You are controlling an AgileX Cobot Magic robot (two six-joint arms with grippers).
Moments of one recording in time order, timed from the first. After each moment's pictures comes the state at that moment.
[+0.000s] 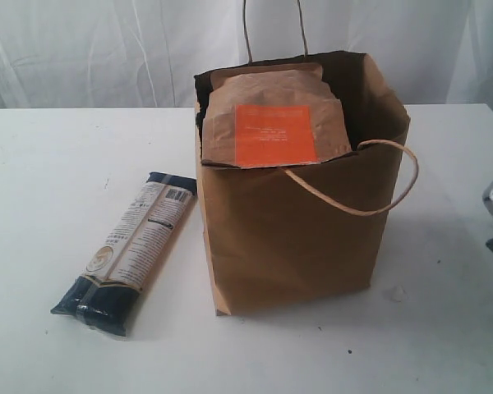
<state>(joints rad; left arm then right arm) -0.38 0.00 0.02 -0.05 0.42 0.08 0.48 0.77 -0.62 -0.44 0.76 -0.14</state>
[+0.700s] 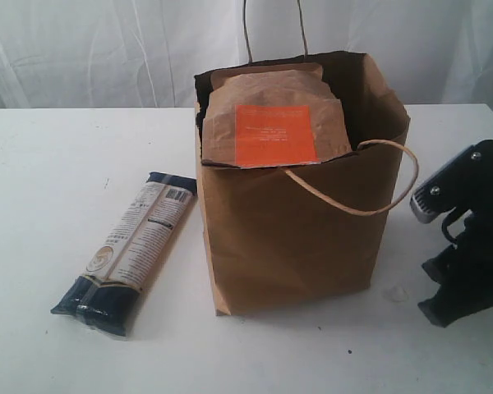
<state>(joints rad) -0.38 0.00 0.02 -0.05 0.42 0.08 0.34 1.08 -0.55 -0.24 0.46 -0.14</state>
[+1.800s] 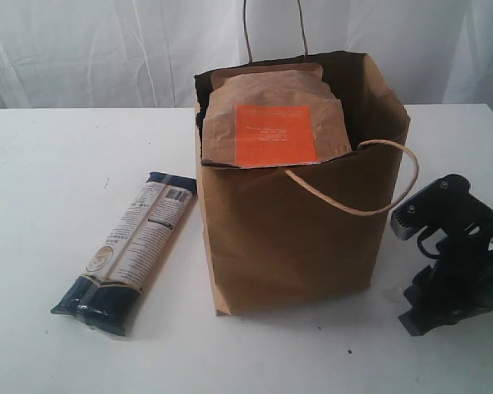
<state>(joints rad) -0.38 0.00 0.02 -0.05 0.42 0.08 0.21 1.35 -0.55 0.22 0.36 -0.62</state>
